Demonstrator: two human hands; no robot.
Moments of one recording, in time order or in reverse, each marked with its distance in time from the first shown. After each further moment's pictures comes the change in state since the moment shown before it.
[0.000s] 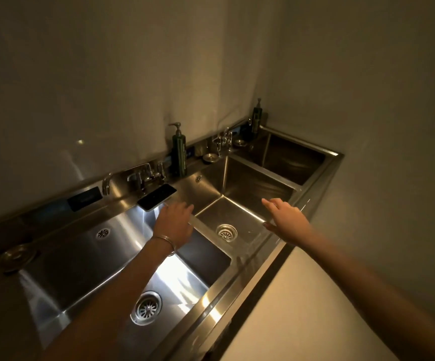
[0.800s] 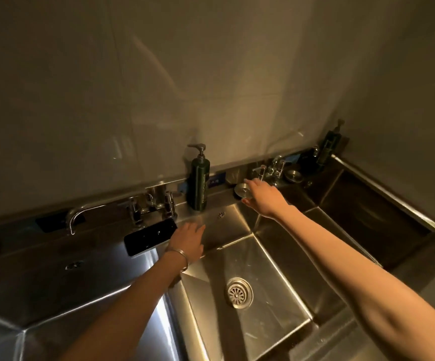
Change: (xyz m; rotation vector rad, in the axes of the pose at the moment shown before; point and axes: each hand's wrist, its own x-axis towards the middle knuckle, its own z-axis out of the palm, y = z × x) left_hand 0.244 -0.042 0.102 -0.105 -0.289 -0.363; right_hand 0.418 0.021 0.034 0.086 -0.077 -0.396
